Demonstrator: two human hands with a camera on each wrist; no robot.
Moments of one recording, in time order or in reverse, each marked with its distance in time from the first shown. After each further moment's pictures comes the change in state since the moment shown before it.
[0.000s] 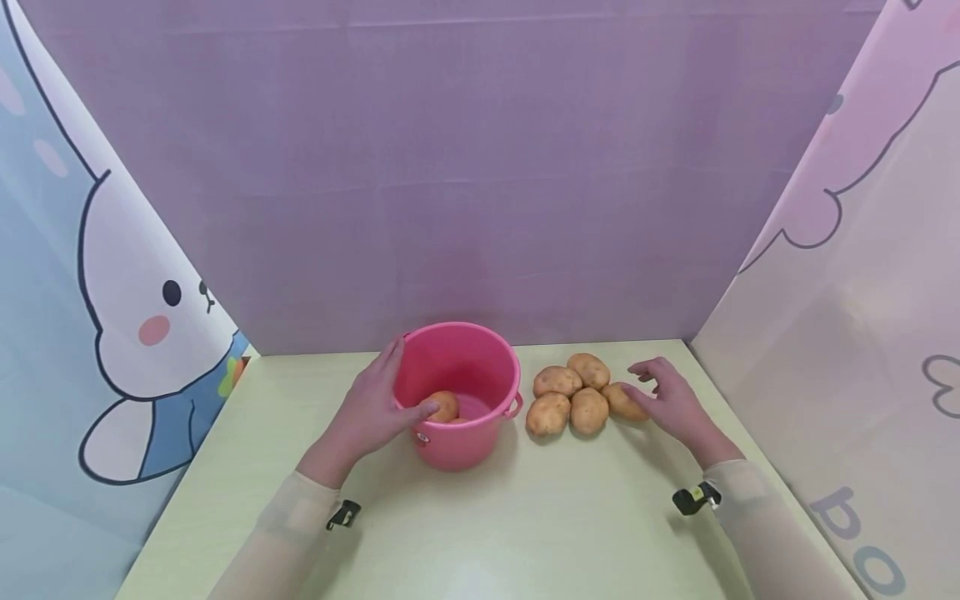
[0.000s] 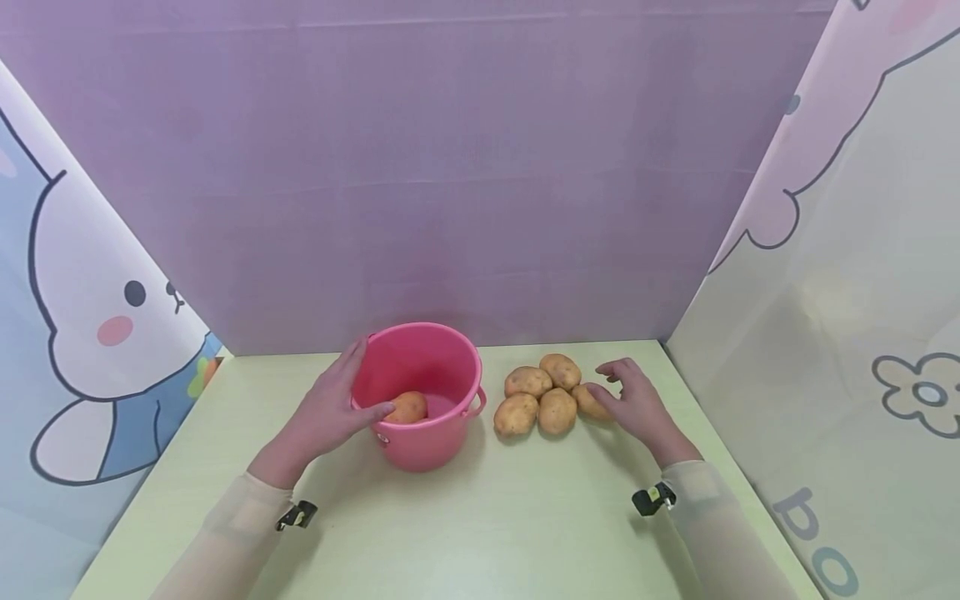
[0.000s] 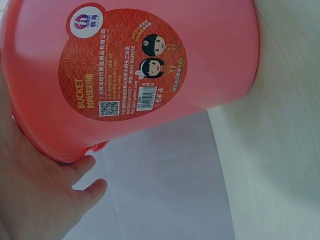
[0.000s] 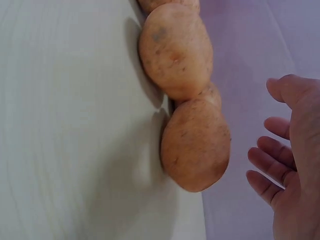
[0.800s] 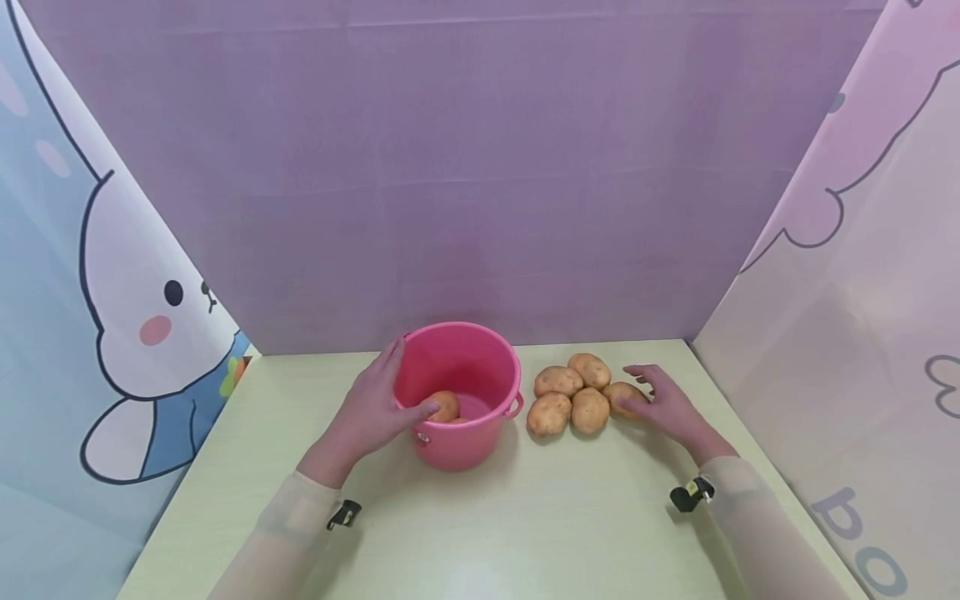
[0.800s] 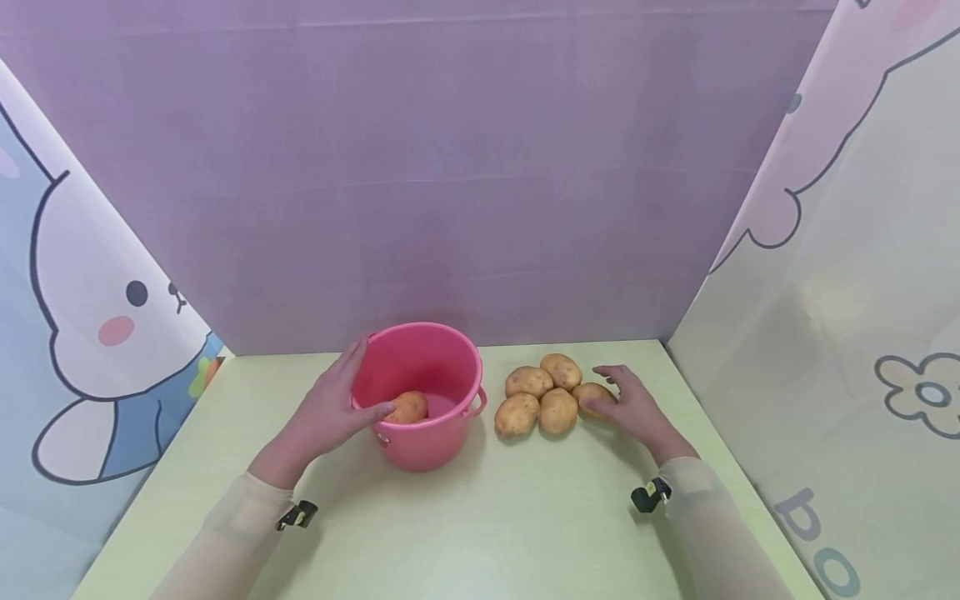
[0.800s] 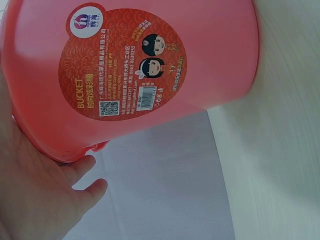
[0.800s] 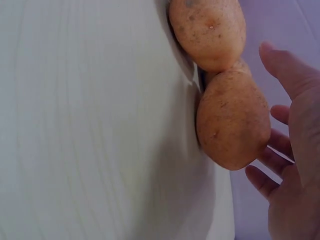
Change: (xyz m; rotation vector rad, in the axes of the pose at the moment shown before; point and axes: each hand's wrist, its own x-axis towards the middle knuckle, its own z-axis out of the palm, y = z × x) left_hand 0.000 0.000 0.000 0.032 -0.011 0.000; right_hand -0.004 0.029 0.015 0.178 -0.148 0.111
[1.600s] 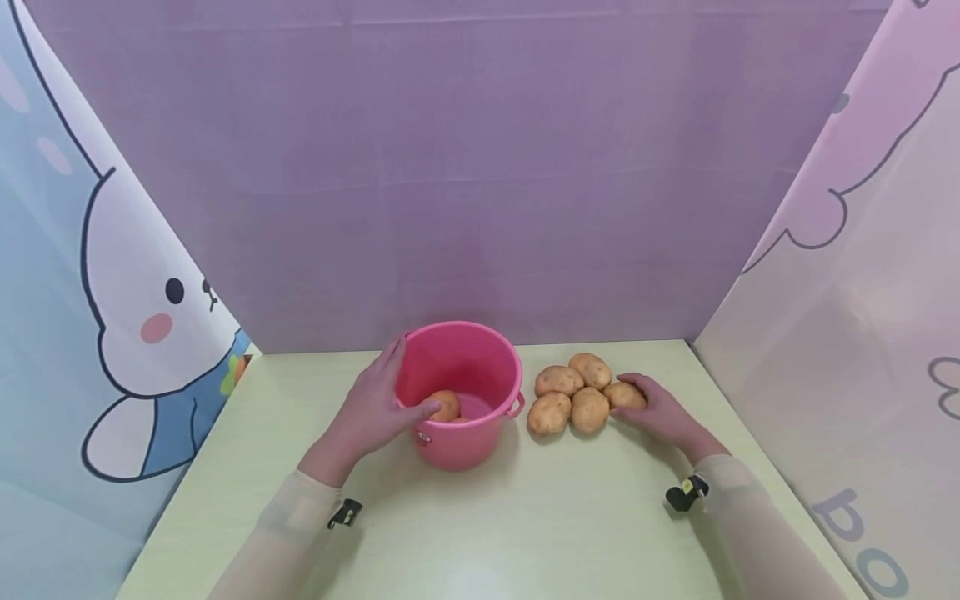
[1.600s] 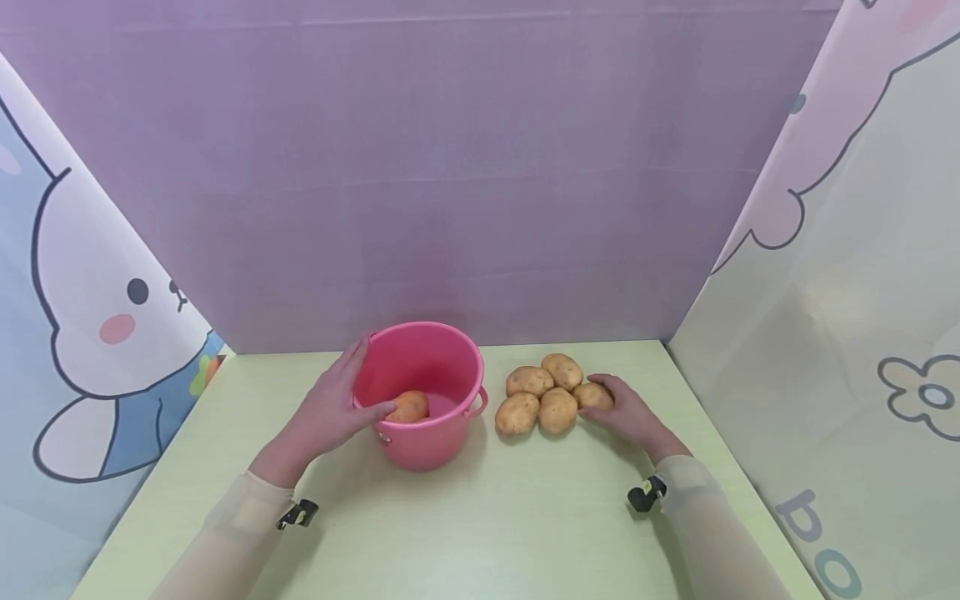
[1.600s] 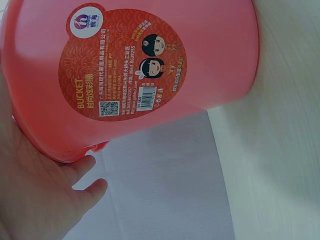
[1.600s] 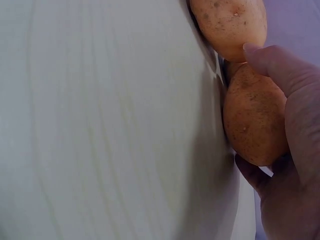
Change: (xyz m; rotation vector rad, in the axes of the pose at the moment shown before) left_hand -0.001 -0.001 0.001 -0.014 0.010 0.002; right_hand 0.004 0.015 0.011 0.036 -0.100 0.129
